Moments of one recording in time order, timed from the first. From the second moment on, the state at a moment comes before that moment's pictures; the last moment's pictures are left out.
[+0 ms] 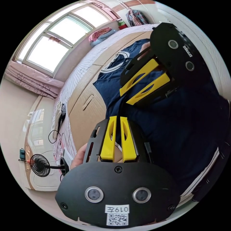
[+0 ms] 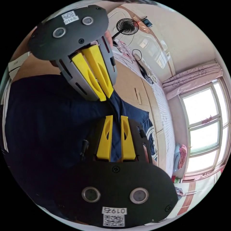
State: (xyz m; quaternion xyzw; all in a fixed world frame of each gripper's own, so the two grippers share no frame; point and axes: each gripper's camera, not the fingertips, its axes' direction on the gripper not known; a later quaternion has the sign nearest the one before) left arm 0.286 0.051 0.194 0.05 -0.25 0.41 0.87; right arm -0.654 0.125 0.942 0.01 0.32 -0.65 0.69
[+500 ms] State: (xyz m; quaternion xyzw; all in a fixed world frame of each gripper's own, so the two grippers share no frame) left arm 0.291 0.044 0.204 0.02 -0.22 0.43 0.88; right arm -0.655 0.163 0.940 0.02 0.37 -0.72 0.59
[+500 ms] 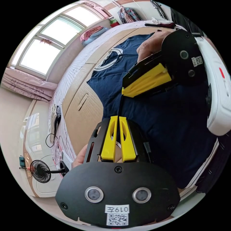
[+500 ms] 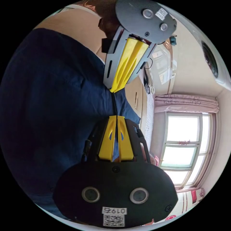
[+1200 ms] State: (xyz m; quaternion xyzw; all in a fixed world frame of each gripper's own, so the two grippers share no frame) left arm 0.225 -0.039 0.171 0.04 -0.19 0.37 0.91; right arm -0.503 -0.030 0.732 0.03 0.29 -0.38 0.88
